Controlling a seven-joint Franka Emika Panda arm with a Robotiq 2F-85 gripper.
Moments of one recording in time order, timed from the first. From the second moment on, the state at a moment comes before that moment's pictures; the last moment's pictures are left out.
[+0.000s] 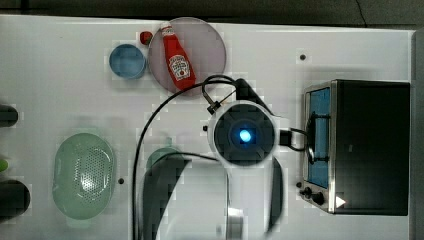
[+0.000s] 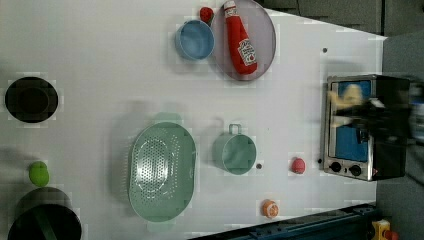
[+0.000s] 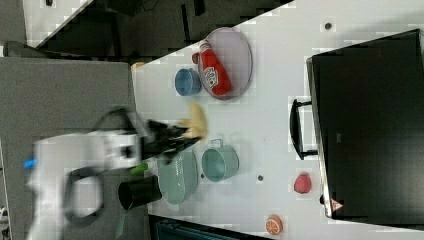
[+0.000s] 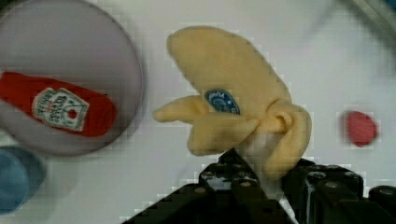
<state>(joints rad) -0.03 -0.19 -0.01 -2.21 -0.04 0.48 0.07</state>
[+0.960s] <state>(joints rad) -0.01 -0.02 -0.28 -1.81 -0.05 0.22 -0.15</state>
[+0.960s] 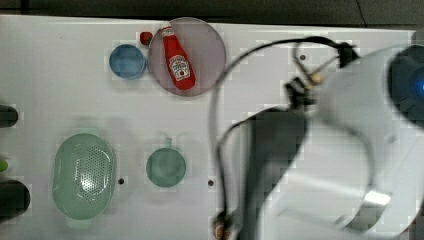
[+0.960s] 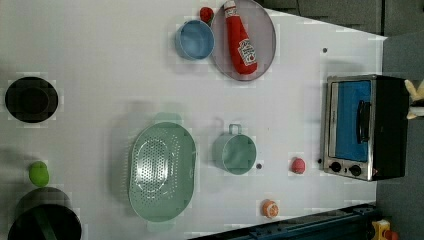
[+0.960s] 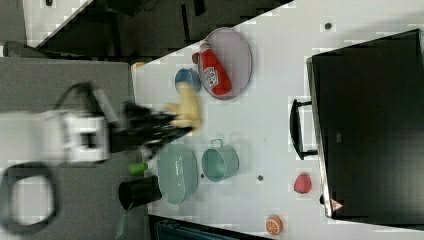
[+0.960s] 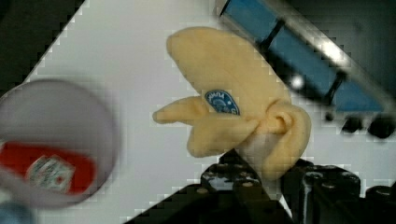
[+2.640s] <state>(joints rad) -0.09 0.20 -0.52 -1.79 0.03 0.34 -0.66</state>
